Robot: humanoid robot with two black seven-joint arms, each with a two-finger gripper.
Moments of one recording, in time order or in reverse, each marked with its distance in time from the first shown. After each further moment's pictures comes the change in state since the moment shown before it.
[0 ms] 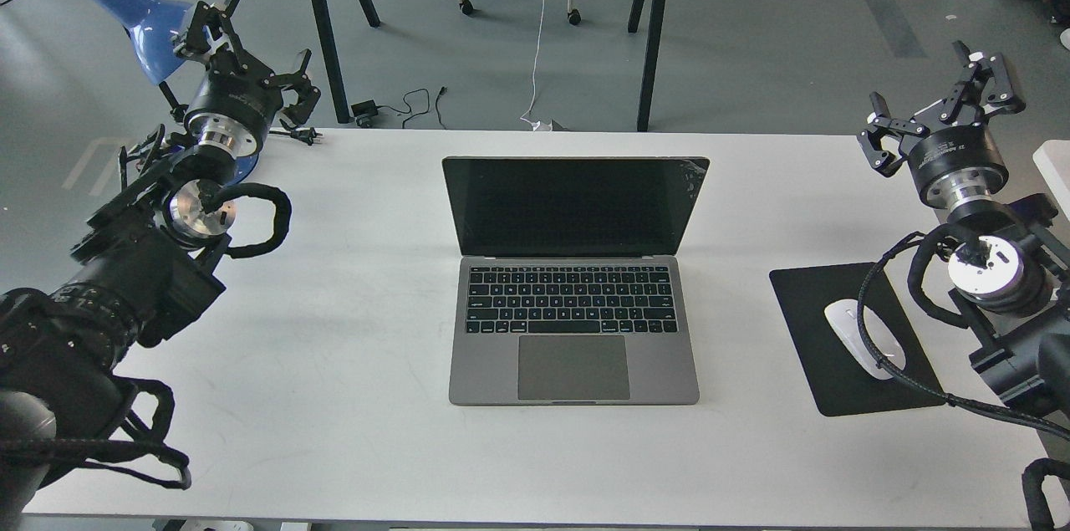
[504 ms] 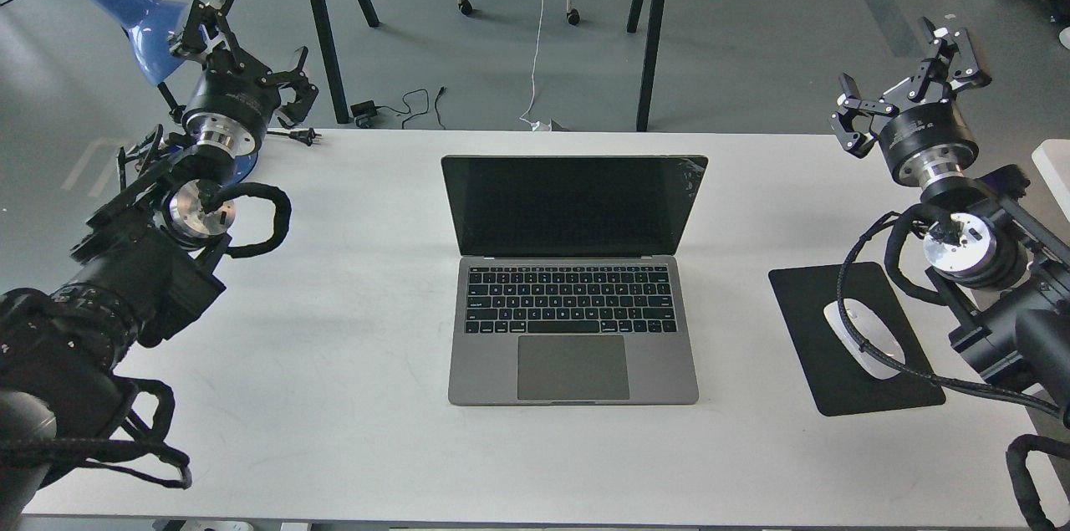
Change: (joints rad) left arm 0.000 0.000 -0.002 0.000 -0.004 0.000 -0.014; right arm 0.119 0.039 -0.136 -0.032 -0.007 -0.031 0.000
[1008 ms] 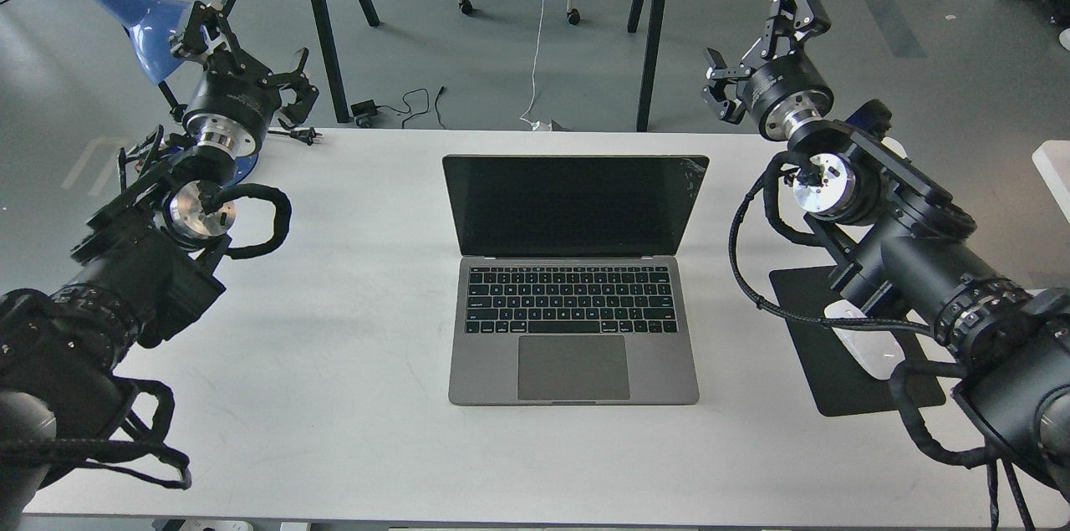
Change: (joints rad) left arm 0.001 0.000 0.002 0.000 0.002 0.000 0.001; right arm 0.245 0.265 -0.207 -0.230 0.001 -0.040 -0.051
